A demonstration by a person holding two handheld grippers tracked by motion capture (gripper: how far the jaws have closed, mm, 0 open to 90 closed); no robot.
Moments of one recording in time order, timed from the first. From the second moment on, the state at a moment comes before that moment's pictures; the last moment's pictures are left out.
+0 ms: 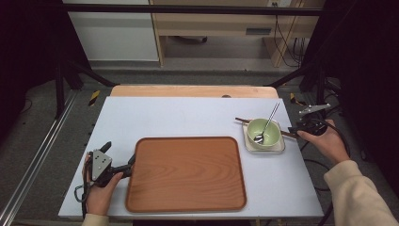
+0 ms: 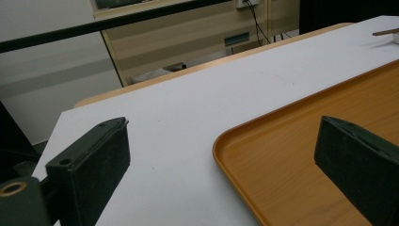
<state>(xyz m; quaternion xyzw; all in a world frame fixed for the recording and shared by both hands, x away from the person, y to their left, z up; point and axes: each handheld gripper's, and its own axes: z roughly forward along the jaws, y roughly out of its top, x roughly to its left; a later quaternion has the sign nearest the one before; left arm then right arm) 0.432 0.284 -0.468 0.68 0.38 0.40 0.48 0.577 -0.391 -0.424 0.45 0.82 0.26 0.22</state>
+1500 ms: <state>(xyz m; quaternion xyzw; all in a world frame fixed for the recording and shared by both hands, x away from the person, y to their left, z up) 0.433 0.283 -0.470 0.68 0.38 0.40 0.47 0.592 -0.385 -0.440 0.42 0.86 0.24 0.18</state>
